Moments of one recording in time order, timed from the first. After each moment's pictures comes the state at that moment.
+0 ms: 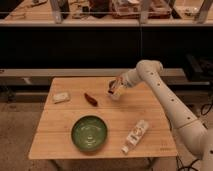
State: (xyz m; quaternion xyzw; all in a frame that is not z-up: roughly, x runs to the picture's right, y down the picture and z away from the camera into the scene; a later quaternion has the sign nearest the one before) arm 0.096 -0.025 0.869 0.20 -0.20 -0.92 0.27
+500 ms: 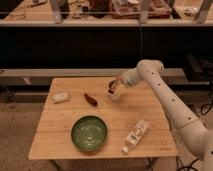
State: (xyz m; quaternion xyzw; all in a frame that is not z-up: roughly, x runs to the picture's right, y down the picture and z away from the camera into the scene) arm 0.097 -0.030 0.867 0.21 -0.19 -0.92 0.27
